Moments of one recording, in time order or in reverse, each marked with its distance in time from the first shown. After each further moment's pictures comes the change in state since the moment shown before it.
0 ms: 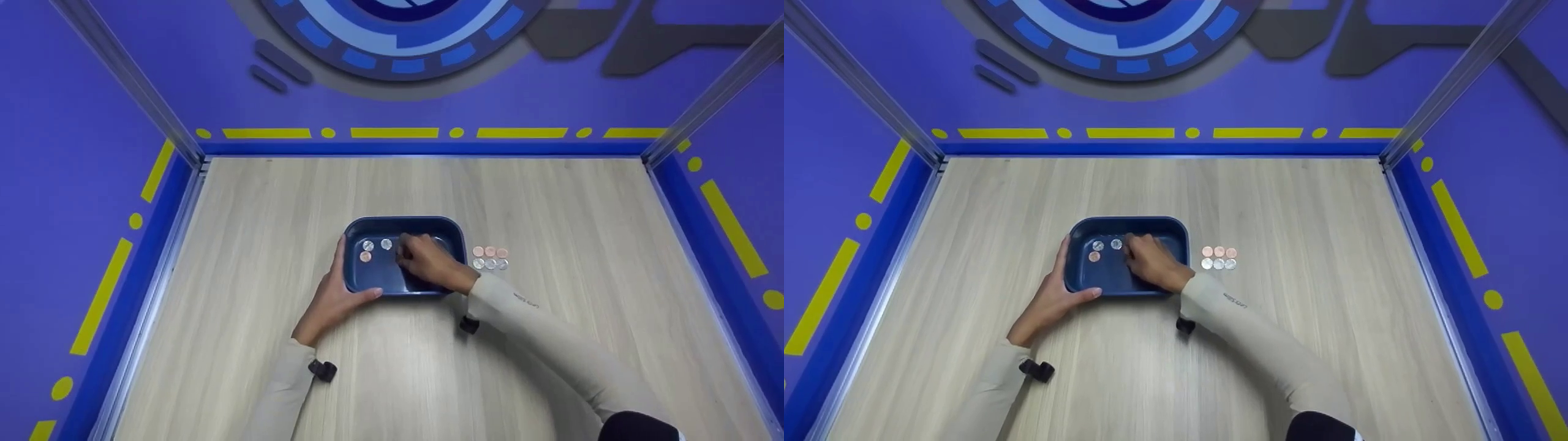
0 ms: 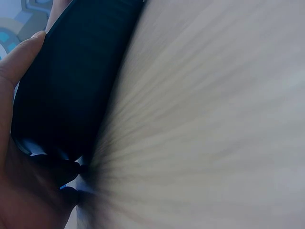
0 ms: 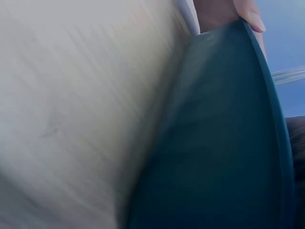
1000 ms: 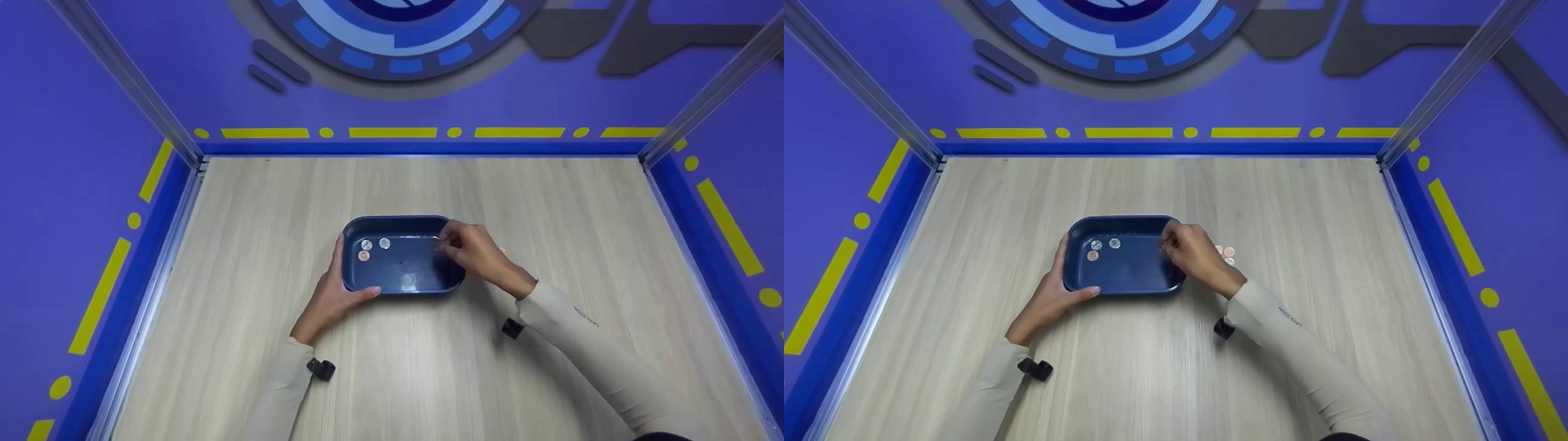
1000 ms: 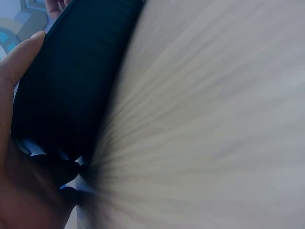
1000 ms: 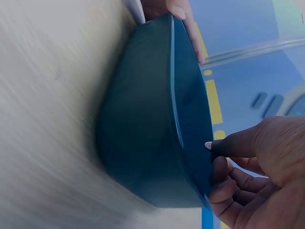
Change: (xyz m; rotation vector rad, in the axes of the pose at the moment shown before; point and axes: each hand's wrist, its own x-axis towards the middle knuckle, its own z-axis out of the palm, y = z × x) left_hand 0.001 0.000 0.001 0.015 0.008 0.008; right_hand -0.053 0.009 -0.072 0.077 0.161 0.067
